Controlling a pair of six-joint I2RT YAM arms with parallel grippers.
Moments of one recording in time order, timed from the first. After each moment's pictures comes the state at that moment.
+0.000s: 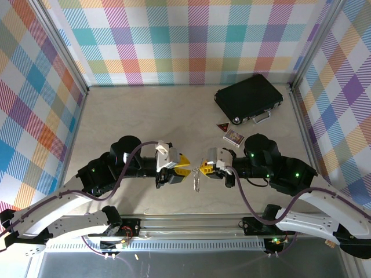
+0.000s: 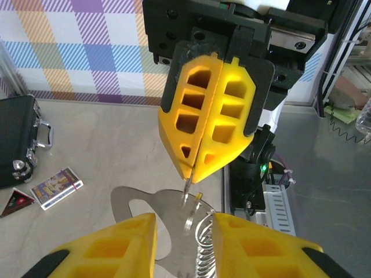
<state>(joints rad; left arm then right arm) -0.99 0.89 1.05 -0.45 0.42 0.15 1.02 0.85 1.11 -0.69 -0.34 -0.38</state>
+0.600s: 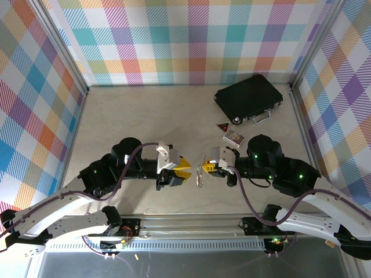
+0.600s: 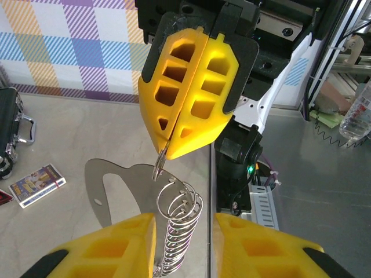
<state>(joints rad) -0.99 0.87 1.00 -0.42 0.46 0.10 1.02 0.83 1.11 -0.69 -0.28 -0.38</state>
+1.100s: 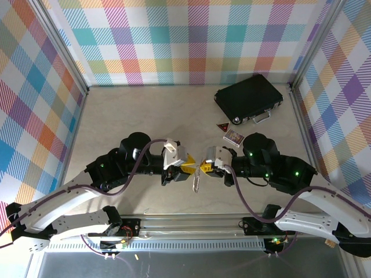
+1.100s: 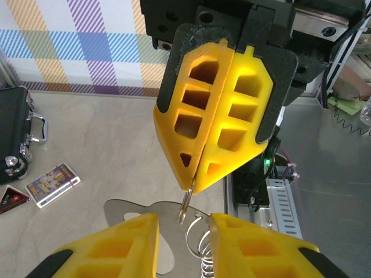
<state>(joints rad) -0.99 0.97 1.08 -0.45 0.43 0.18 1.02 0.87 1.14 -0.72 -0.29 -0.38</state>
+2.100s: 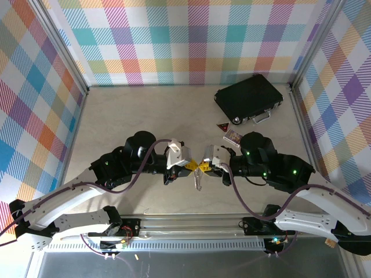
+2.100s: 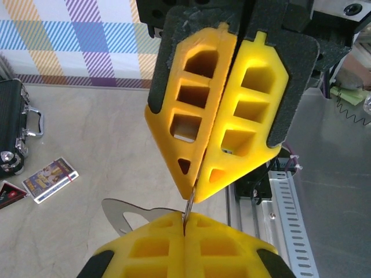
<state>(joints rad) -0.99 0.99 1.06 -0.44 0.44 0.18 1.04 0.90 1.16 -0.73 -0.28 -0.34</state>
